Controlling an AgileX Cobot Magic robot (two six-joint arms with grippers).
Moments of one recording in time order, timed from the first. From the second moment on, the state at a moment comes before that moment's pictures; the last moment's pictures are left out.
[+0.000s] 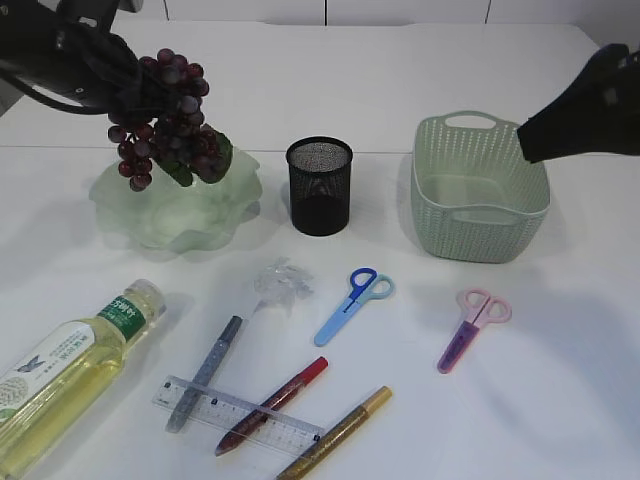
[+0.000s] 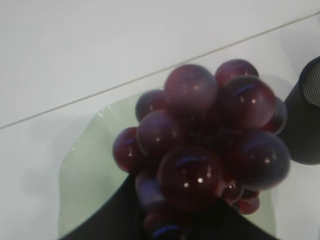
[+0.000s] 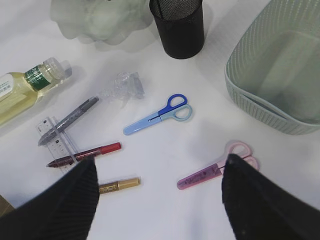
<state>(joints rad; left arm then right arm) -0.29 1.87 -1.41 -0.02 0.32 0.13 0.14 1.18 -1.07 0.51 0.90 -0.52</state>
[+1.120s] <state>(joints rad) -0.27 2.01 -1.41 -0.09 0.18 0.13 0.14 1.18 -1.07 0.49 0.88 -0.52</state>
